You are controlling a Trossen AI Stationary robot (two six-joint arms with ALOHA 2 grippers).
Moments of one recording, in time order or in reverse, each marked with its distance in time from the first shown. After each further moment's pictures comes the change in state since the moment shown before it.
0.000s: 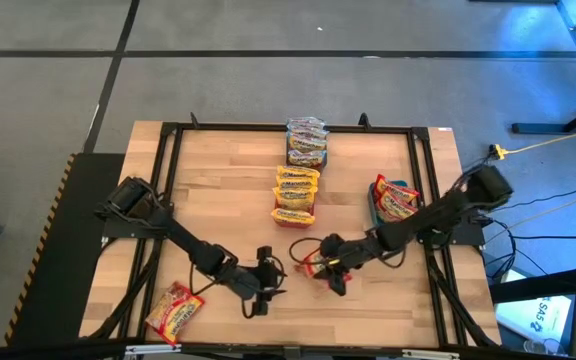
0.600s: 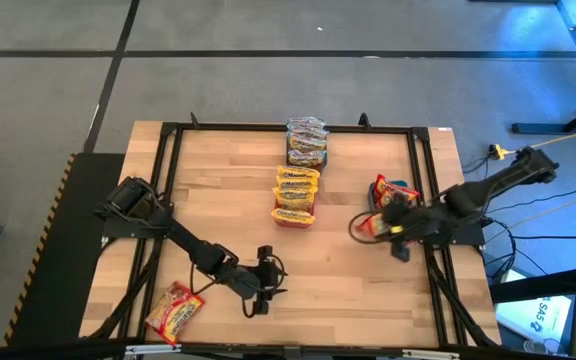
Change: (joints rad) left arm 0.003 0.000 0.000 0.009 0.001 0.004; right arm 0.051 -0.755 0.000 -1.036 0.184 -0.065
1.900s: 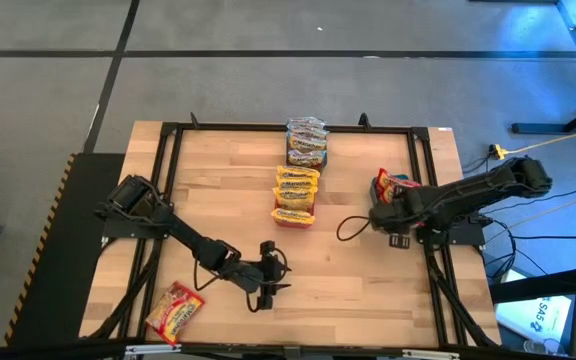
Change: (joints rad) left arm 0.039 0.001 0.000 0.021 0.010 0.001; right arm -0.294 0.303 -0.084 -0.345 -0.089 -0.296
